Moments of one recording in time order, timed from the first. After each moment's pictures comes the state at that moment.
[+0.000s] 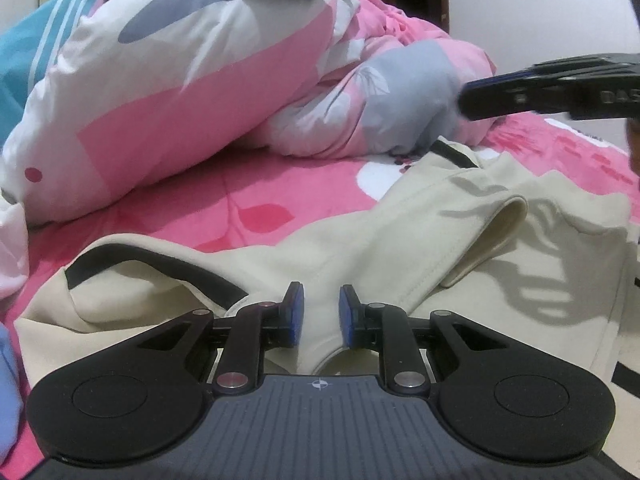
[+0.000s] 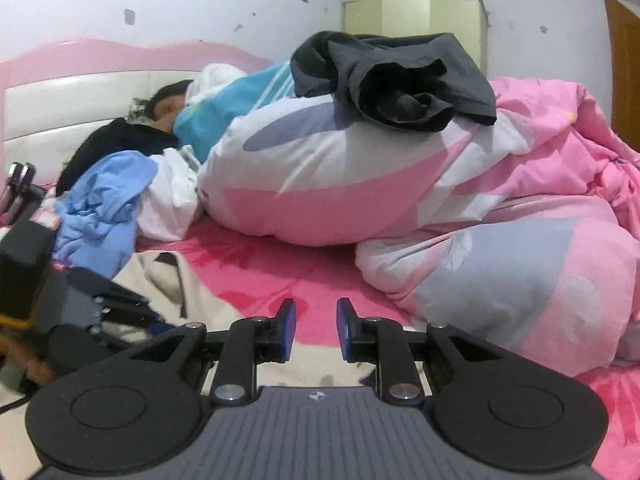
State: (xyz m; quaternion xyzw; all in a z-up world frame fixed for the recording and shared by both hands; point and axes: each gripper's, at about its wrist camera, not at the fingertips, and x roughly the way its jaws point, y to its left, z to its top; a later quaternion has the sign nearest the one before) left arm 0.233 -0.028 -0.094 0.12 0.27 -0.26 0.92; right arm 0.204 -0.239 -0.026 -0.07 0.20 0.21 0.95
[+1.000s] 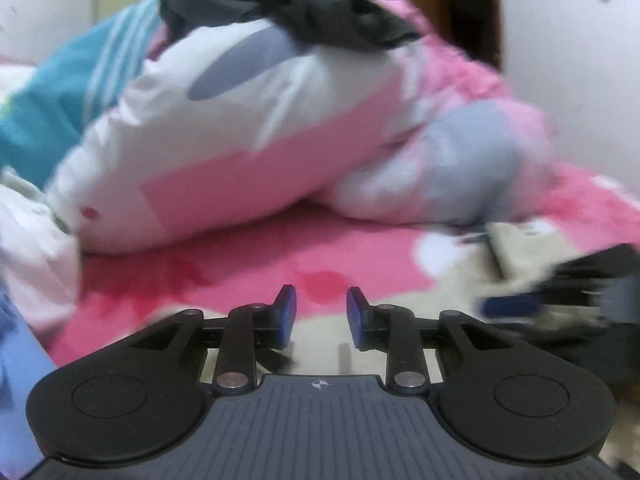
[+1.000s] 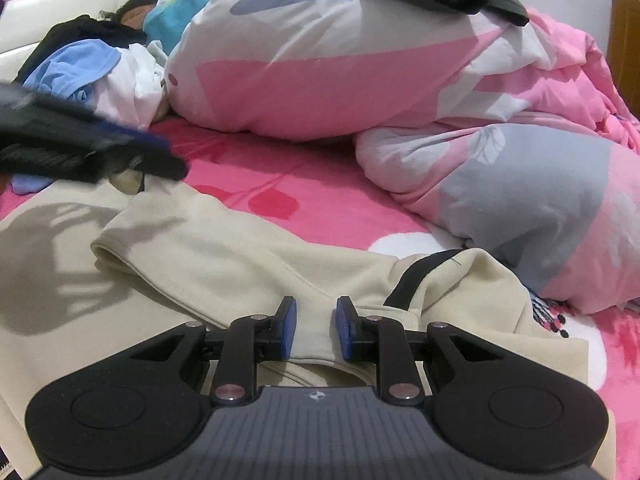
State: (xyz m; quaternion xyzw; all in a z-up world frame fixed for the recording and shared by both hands) left arm 0.272 -0.023 -0.073 0.10 0.26 -0.15 0.95; right arm 0.232 -0.200 -0.100 -0.12 0.29 0.14 0.94
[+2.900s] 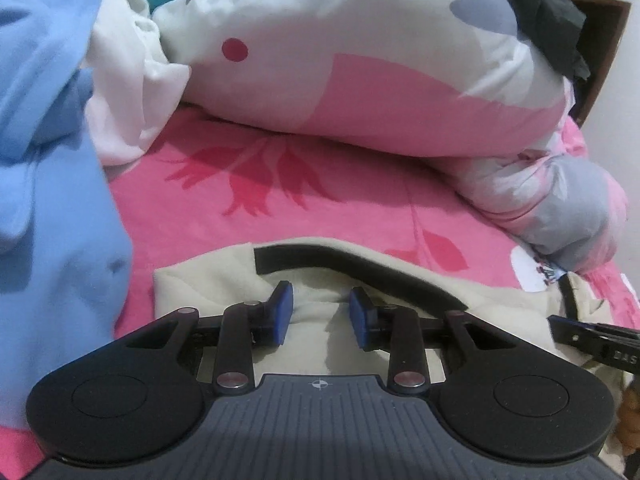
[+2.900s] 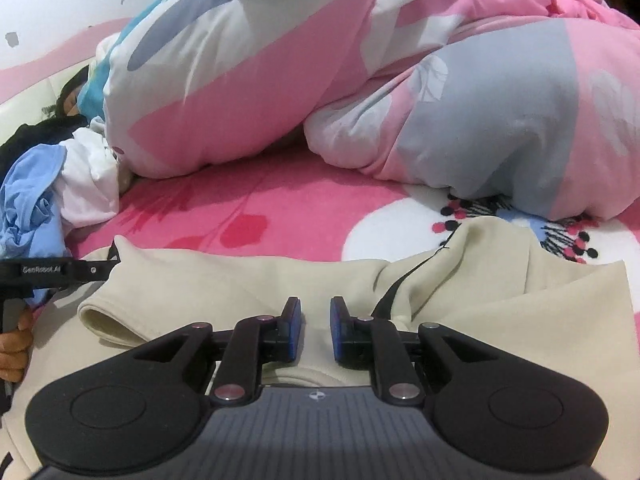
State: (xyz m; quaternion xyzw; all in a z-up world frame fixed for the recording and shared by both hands) left arm 0.317 0.077 -0.102 -0.12 0.34 -0.12 0.92; right arm 0.268 -0.239 -0.097 0.07 0.34 0.13 0.93
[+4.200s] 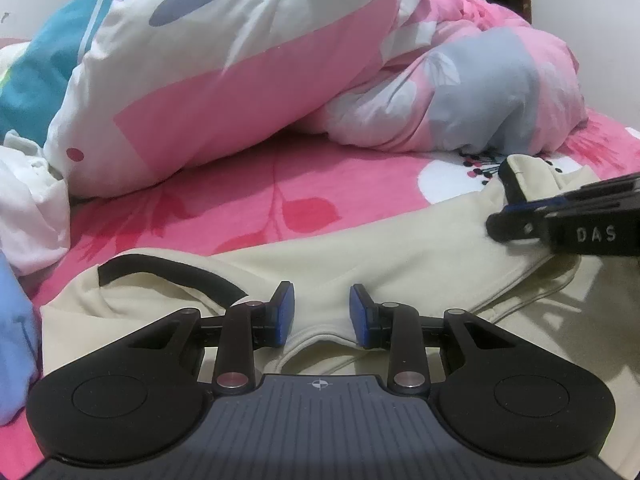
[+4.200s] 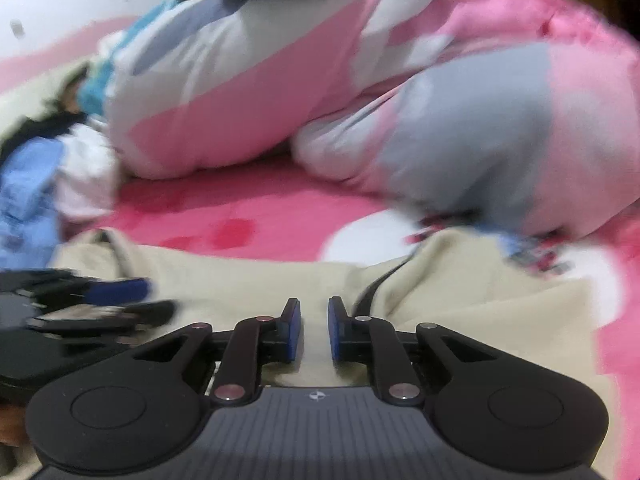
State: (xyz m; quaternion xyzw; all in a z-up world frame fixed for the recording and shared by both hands) left arm 0.254 -0.056 -0.100 0.11 0.30 -0.13 0.94; right arm 0.250 -0.249 -0.088 0.04 0.32 0.11 0.94
